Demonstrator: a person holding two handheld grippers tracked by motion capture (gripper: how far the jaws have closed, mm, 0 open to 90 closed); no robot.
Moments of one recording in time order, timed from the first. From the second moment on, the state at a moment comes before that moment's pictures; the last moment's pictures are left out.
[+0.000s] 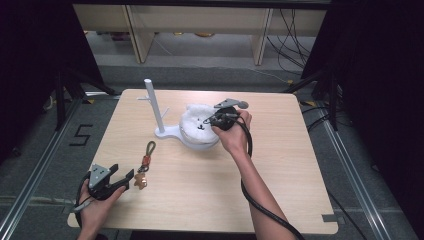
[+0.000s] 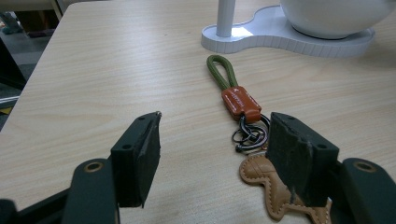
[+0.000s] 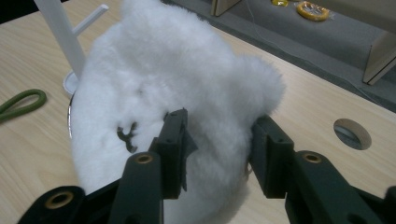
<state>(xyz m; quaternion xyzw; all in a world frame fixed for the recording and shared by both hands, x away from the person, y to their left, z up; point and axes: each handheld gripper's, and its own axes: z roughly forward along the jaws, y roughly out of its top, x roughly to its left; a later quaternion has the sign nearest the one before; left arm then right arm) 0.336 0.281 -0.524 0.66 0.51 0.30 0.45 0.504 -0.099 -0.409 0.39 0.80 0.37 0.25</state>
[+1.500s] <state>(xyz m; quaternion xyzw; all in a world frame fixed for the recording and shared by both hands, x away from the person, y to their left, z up) 0.337 0.281 -0.524 0.66 0.51 0.30 0.45 0.438 -0.176 -0.412 0.47 0.75 0.41 0.20</state>
